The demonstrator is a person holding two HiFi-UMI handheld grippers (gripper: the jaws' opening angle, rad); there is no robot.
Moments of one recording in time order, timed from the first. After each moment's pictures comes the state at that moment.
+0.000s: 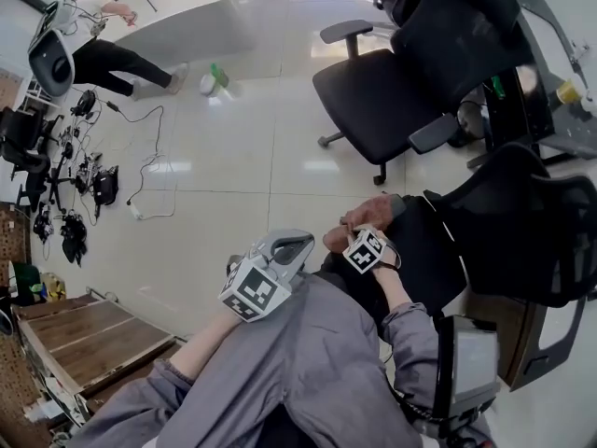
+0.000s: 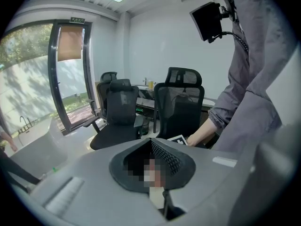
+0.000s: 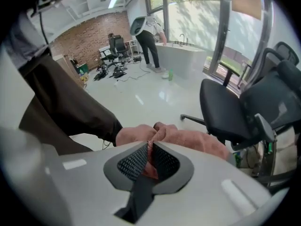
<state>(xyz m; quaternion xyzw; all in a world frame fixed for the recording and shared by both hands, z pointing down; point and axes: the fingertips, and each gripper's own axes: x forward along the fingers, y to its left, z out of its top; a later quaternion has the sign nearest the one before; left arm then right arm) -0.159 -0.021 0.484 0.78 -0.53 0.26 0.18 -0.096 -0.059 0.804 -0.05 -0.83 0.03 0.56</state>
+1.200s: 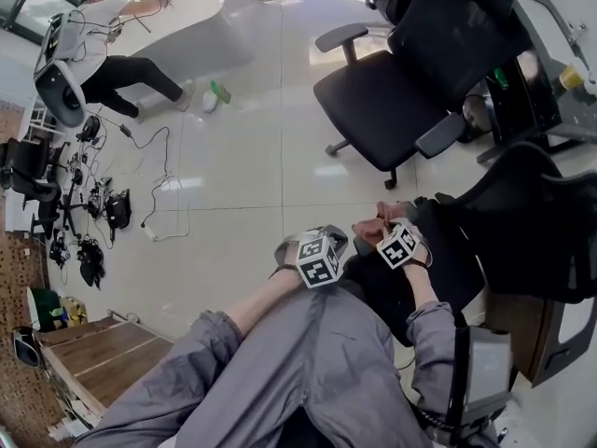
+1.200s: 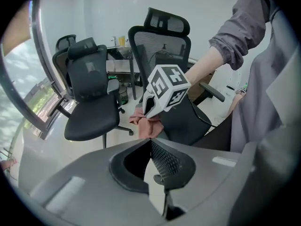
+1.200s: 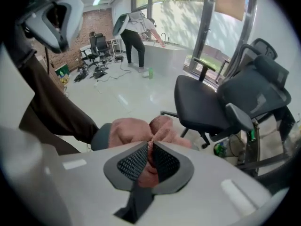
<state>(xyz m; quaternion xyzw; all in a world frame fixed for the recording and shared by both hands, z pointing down) -0.138 -0.064 0.675 0.79 -0.33 0.46 0.23 -0.070 -0.158 0.814 0.06 -0.82 0.03 0.58</state>
